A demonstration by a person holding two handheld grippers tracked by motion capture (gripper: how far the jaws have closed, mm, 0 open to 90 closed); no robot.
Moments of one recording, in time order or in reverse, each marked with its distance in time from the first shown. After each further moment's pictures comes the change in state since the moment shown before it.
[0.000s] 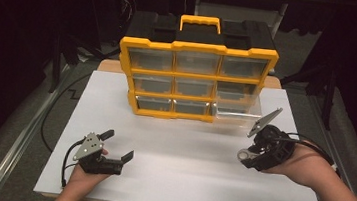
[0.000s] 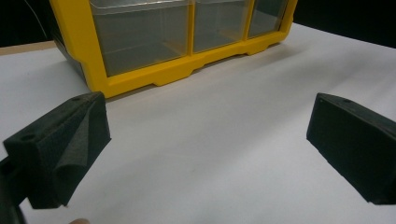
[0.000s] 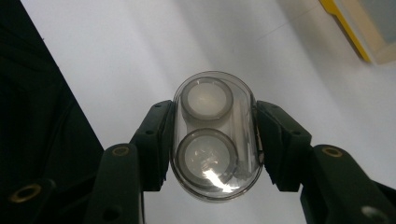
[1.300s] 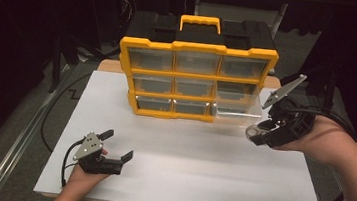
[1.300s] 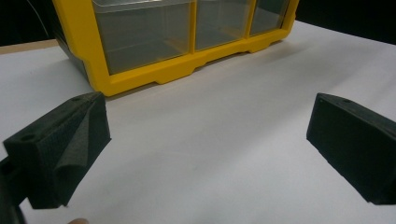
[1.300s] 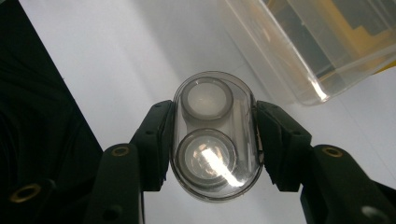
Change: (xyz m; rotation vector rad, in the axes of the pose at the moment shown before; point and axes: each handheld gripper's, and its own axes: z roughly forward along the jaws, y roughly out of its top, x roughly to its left) left arm 0.000 0.000 0.000 0.009 0.005 0.003; right arm -0.017 0.026 -0.068 -0.070 -0.032 0.019
